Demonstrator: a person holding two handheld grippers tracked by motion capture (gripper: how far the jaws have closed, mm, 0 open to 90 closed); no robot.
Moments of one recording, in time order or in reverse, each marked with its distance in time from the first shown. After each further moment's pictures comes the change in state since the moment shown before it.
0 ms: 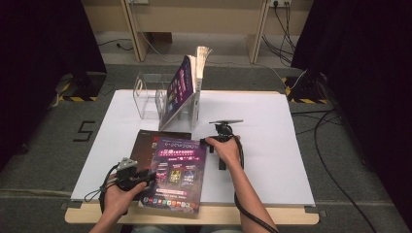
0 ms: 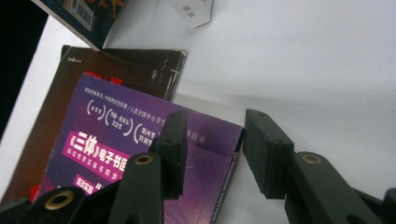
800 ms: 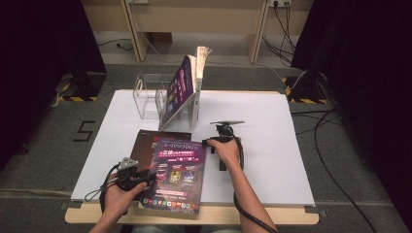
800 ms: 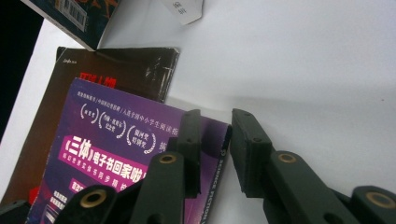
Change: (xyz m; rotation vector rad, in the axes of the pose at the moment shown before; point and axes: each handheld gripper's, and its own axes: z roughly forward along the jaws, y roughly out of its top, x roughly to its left) left arm -0.001 0.001 0.000 0.006 0.007 0.010; right arm -0.002 -0.003 0.000 -0.001 -0.016 0.009
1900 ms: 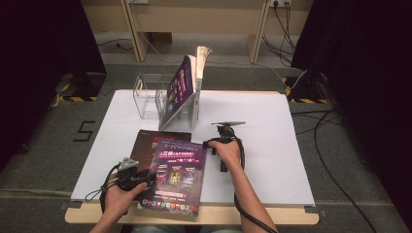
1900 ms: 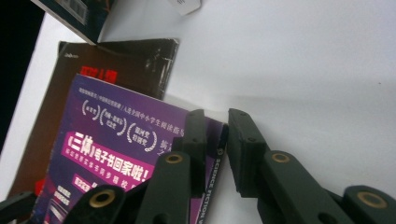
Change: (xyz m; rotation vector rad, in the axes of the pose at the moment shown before) left arm -0.001 0.000 0.000 -0.002 0.008 0.008; right arm -0.002 -0.003 -0.004 0.015 0.019 0.022
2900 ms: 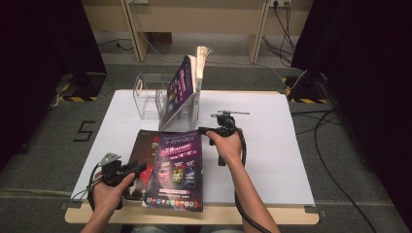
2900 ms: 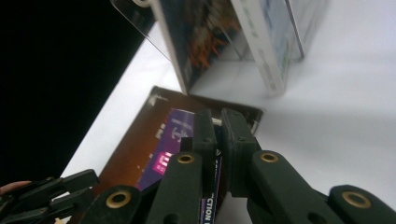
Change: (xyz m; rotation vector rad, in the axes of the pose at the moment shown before) left arm 0.026 0.010 -0.023 -0.172 -0.004 -0.150; right arm 0.059 0.010 -0.059 -0.206 0.114 -0.178
